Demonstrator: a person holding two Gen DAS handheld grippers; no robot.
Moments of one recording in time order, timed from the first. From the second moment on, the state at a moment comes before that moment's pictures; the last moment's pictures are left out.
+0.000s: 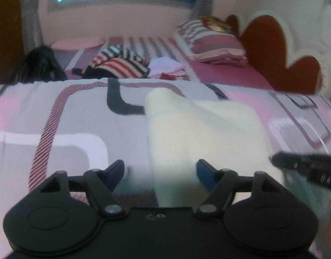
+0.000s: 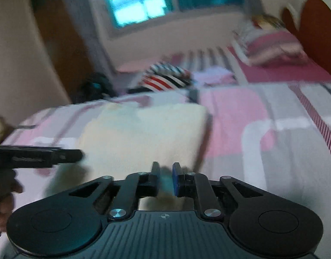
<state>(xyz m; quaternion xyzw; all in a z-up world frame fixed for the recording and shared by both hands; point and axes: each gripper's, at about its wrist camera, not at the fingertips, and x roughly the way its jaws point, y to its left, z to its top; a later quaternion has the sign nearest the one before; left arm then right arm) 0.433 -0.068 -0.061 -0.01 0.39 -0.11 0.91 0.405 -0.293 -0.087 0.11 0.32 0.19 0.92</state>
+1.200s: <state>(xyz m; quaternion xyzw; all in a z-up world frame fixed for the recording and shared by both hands) 0.457 -0.041 -0.097 -0.15 0.47 -0.15 0.86 0.425 -0.367 -0.125 0.38 0.40 0.21 0.81</state>
